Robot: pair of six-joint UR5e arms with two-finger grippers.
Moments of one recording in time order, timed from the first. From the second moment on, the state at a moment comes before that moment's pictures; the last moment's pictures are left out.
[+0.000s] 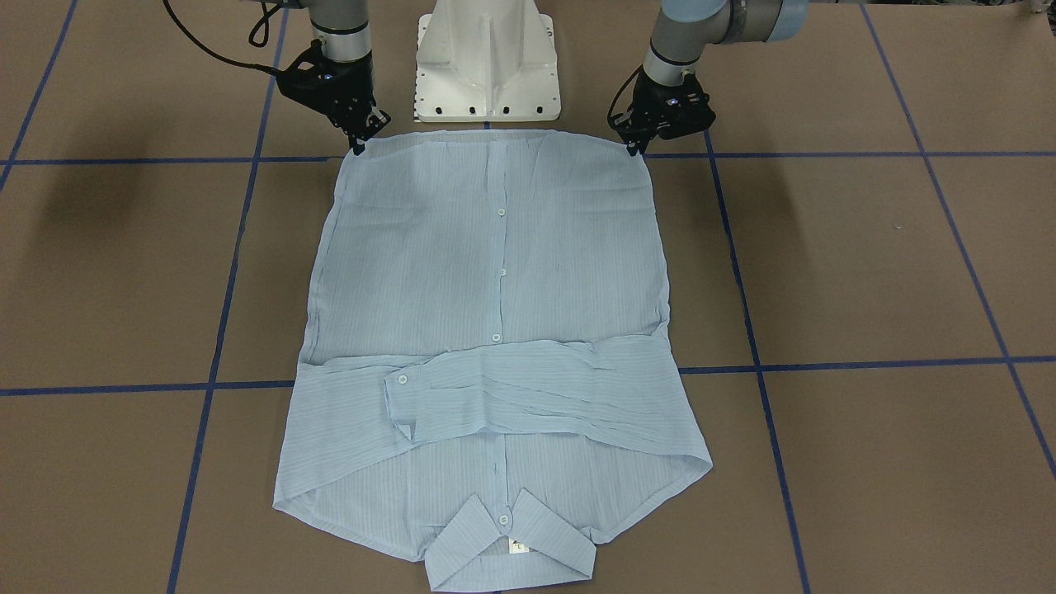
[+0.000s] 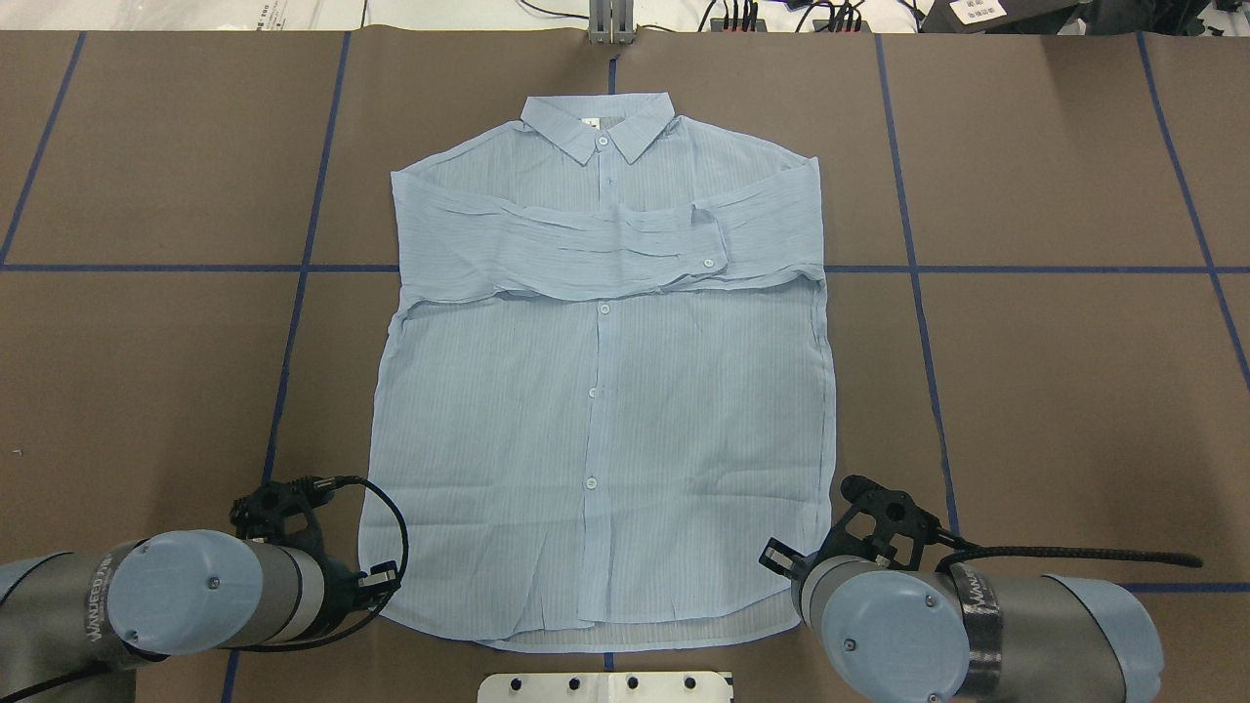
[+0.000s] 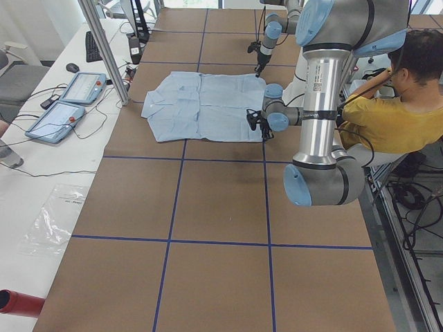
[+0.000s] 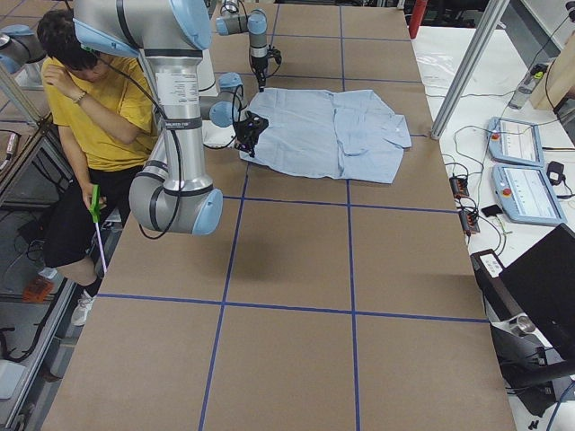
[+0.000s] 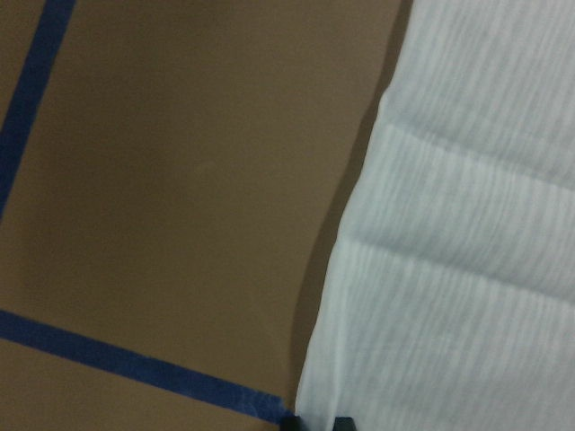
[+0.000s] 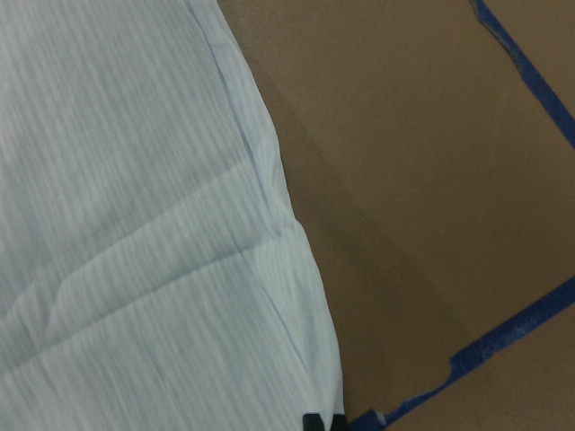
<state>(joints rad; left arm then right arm) -0.18 -1.65 -2.05 -1.86 -1.69 -1.78 0.10 -1.35 2.13 -1.68 1.46 2.05</state>
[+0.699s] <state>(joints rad) -0.18 -1.62 -2.24 -1.79 -1.73 -1.86 0.11 -1.36 2.22 -1.72 1.46 2.05</state>
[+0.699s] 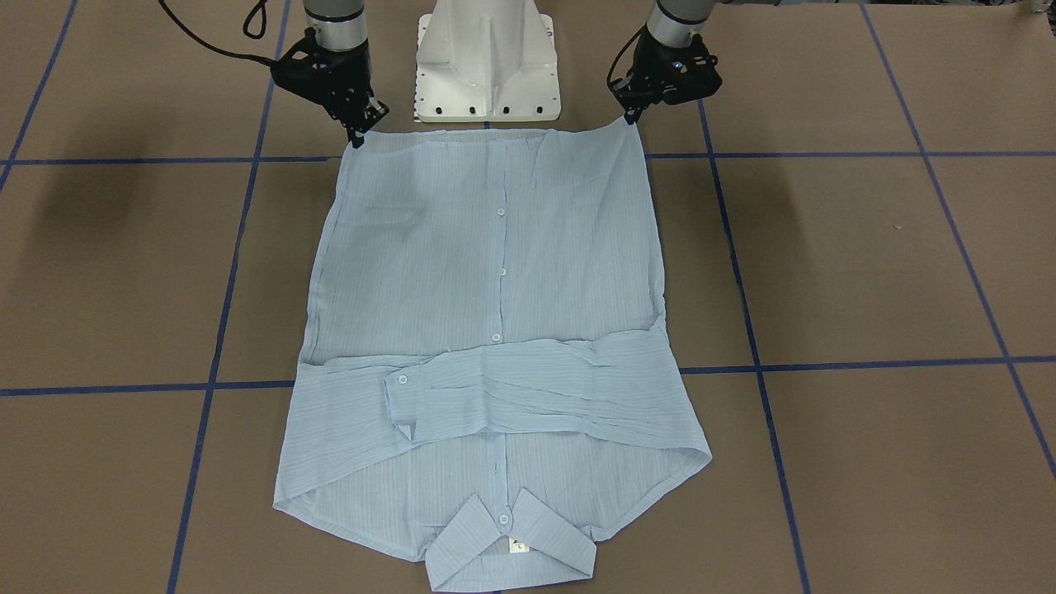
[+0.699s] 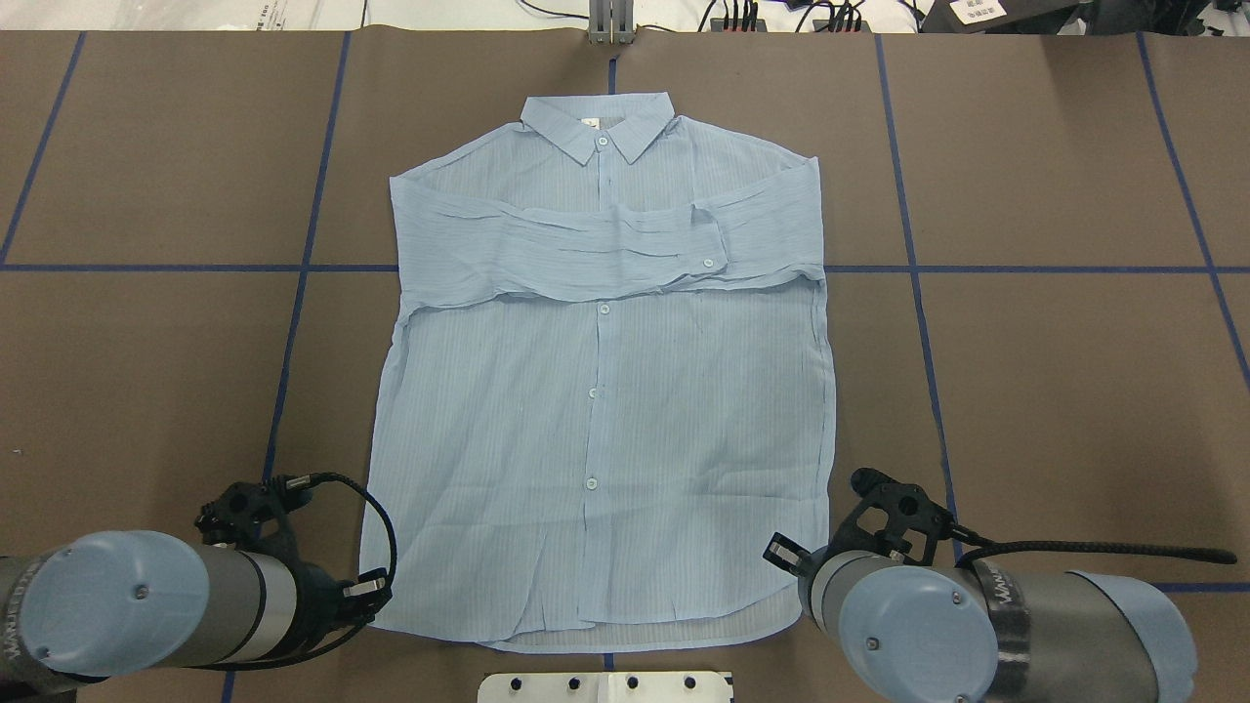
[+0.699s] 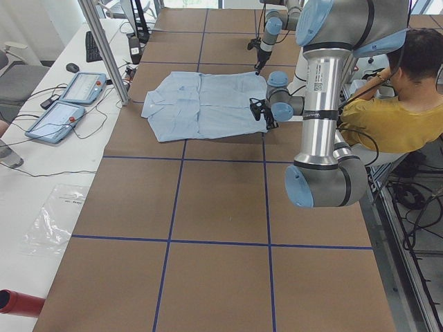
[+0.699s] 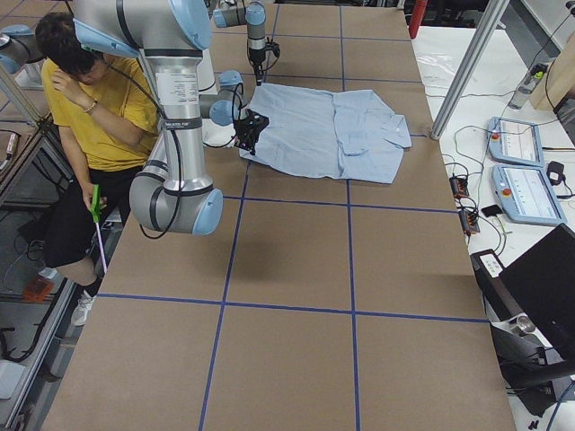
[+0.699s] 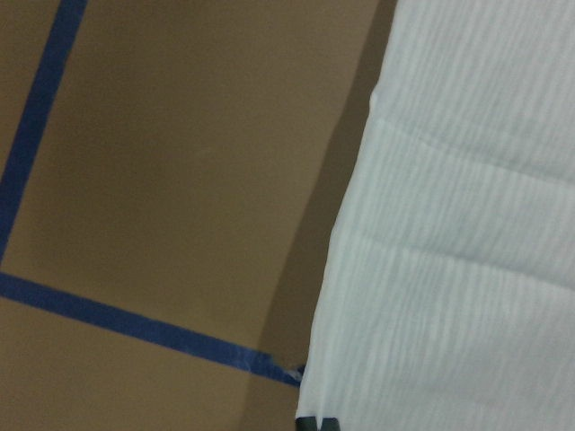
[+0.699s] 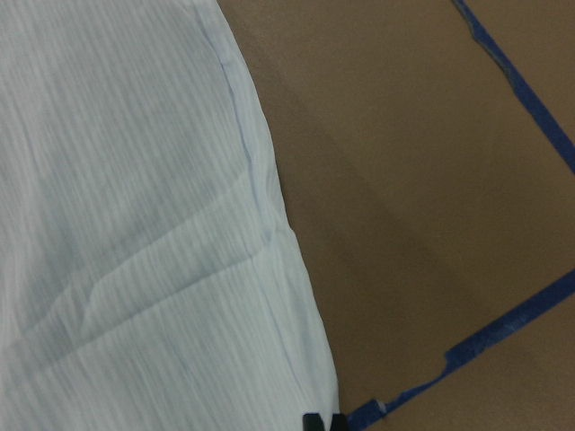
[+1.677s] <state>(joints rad) -0.51 -1.73 -2.32 -1.73 -1.83 -1.71 0.39 -1.20 2.38 -1.94 1.57 1.97</state>
